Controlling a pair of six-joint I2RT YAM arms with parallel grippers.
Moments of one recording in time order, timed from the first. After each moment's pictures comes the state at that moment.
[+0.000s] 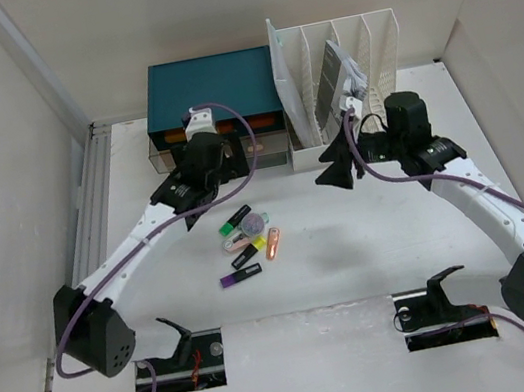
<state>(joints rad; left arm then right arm) -0.59 1.36 1.14 -0.36 -0.42 -0.42 0.29 1.21 1.03 -0.24 -0.94 -0.12</state>
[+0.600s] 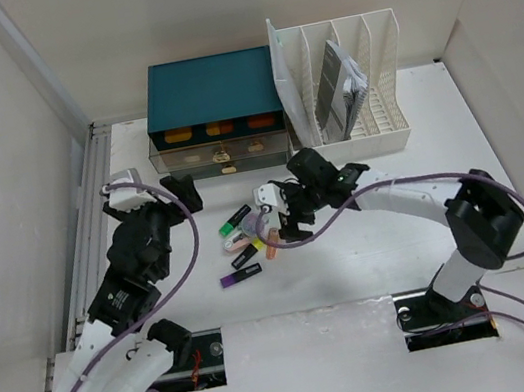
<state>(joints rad) -0.62 0.62 0.78 -0.24 -0.55 -0.37 0.76 1.57 1.08 -0.37 -0.52 -0.69</state>
